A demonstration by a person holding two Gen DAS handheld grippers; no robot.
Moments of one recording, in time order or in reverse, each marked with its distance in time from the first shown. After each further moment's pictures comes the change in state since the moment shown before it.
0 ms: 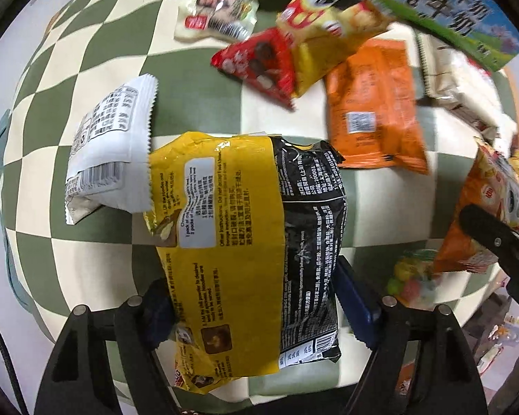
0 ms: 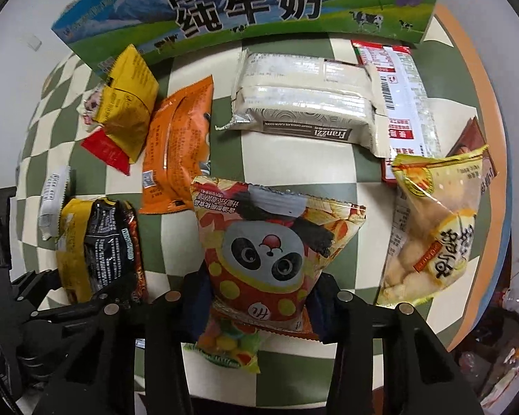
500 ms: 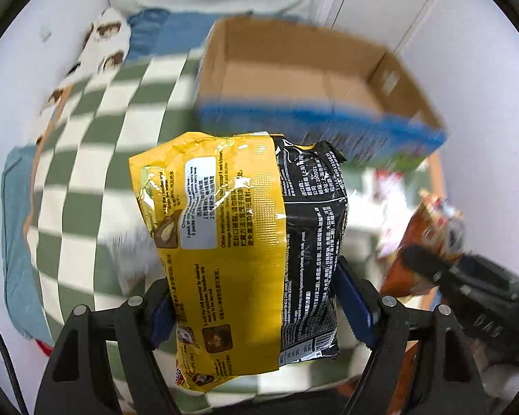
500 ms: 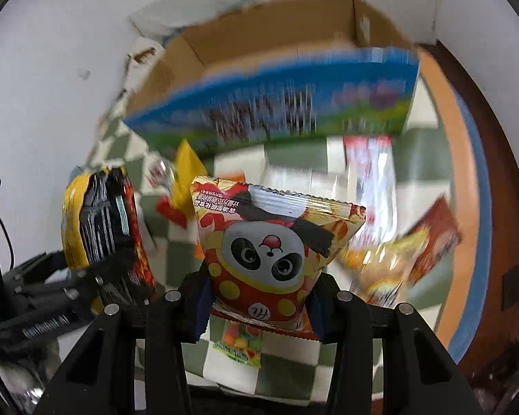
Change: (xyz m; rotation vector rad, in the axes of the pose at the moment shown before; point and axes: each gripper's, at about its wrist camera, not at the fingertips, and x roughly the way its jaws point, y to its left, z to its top) left arm -0.157 -0.029 0.052 -0.029 -0.271 -0.112; right arm -0.128 -0.043 0.036 -0.064 -0.151 0.187
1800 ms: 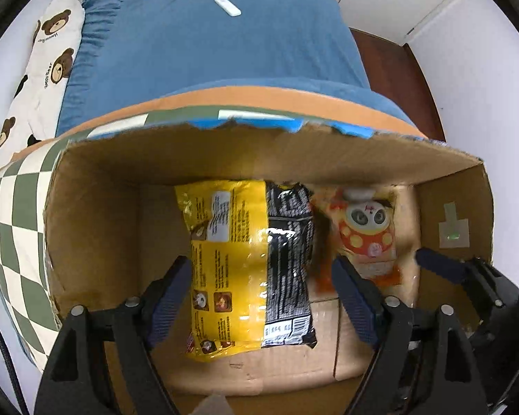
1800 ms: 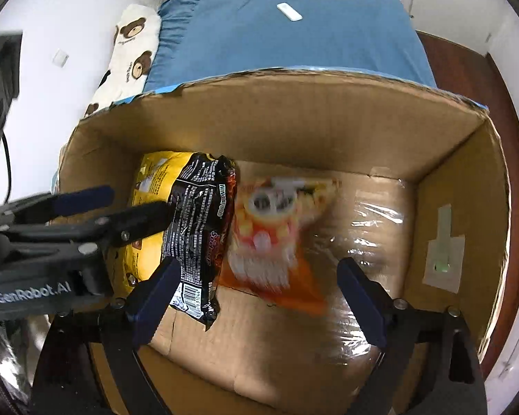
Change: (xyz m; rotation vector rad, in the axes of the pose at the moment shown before) left arm 0.202 -0.040 0.285 -0.019 0.288 0.028; right arm 0.180 -0.058 0.318 -0.095 0.252 0.004
